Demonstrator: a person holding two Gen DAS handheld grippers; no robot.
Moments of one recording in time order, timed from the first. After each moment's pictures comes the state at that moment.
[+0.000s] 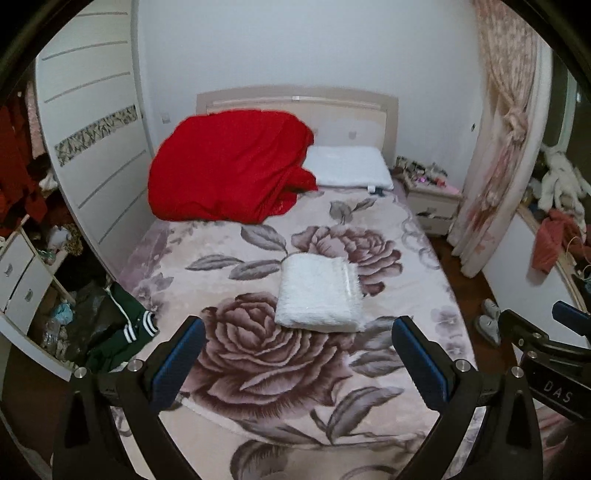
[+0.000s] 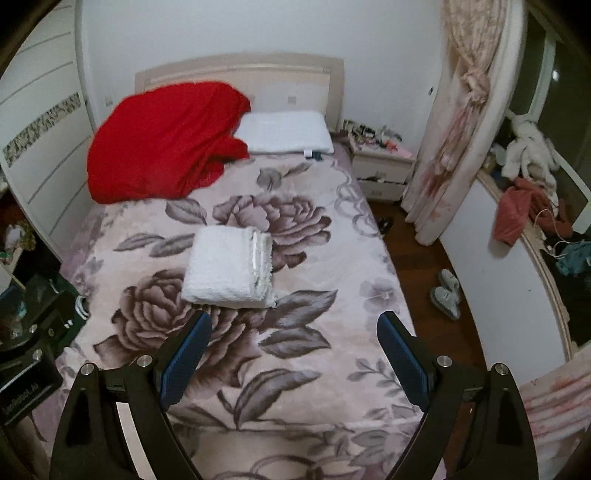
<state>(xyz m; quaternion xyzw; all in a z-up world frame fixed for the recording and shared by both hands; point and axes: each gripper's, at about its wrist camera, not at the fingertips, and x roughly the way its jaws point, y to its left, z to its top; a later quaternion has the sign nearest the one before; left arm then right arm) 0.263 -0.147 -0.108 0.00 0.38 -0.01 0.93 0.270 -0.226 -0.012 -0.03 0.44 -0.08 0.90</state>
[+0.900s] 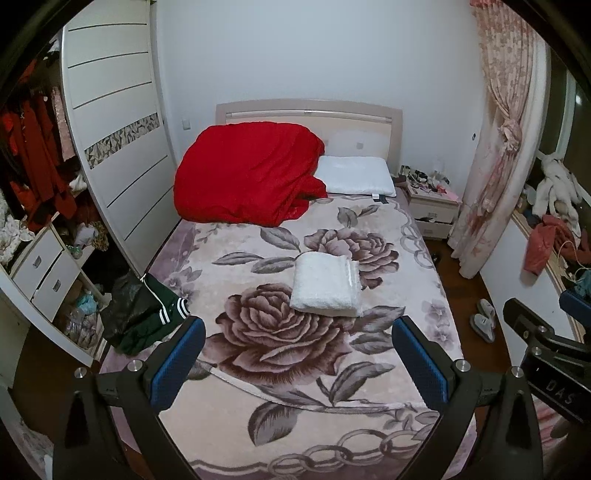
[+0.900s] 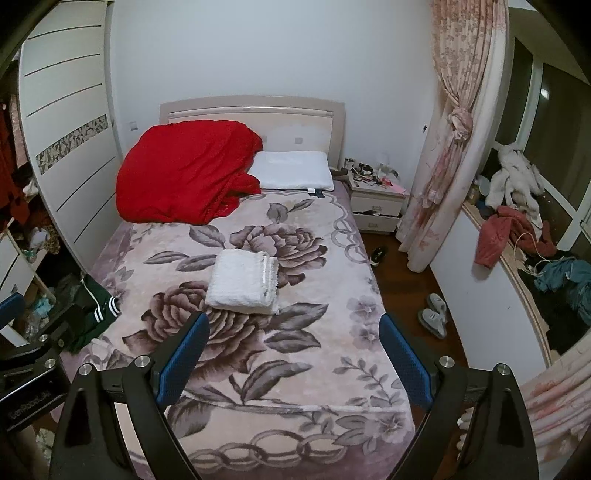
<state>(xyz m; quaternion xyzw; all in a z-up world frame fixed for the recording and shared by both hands) 0.166 -0.143 -0.043 0.00 0.37 0.01 0.93 0.114 -0.204 0.129 -0.04 0.39 -0.06 0.92</state>
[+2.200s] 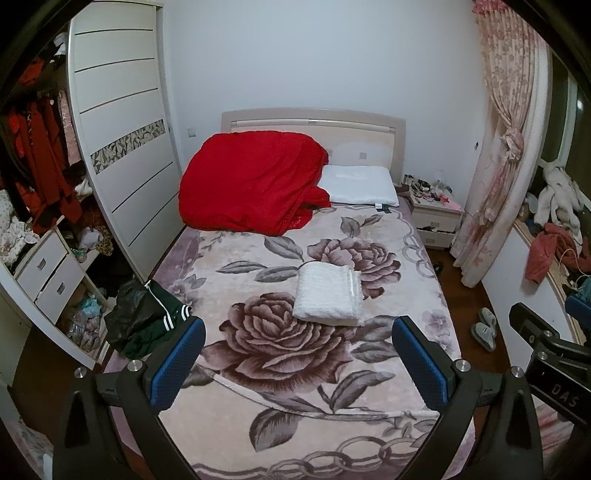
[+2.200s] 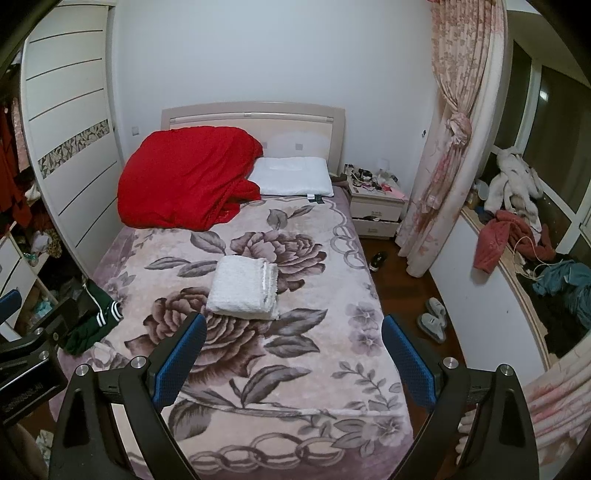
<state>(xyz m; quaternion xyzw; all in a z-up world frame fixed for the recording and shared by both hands) 0.160 -0.145 -0.028 -0.01 0.36 0.02 0.93 0.129 -0.217 0.151 -0.05 0.38 -0.05 0.92</state>
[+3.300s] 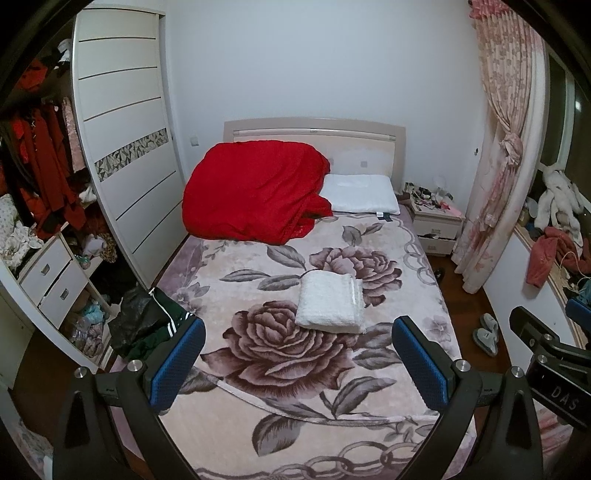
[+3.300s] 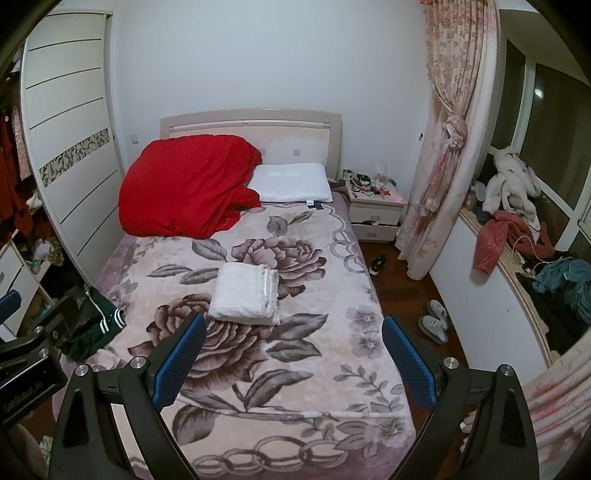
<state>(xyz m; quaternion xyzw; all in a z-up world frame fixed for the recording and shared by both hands) 0.159 -0.143 -0.013 0.00 0.35 0.03 0.94 0.125 -0.213 0.157 -0.04 0.37 -0.06 0.93</state>
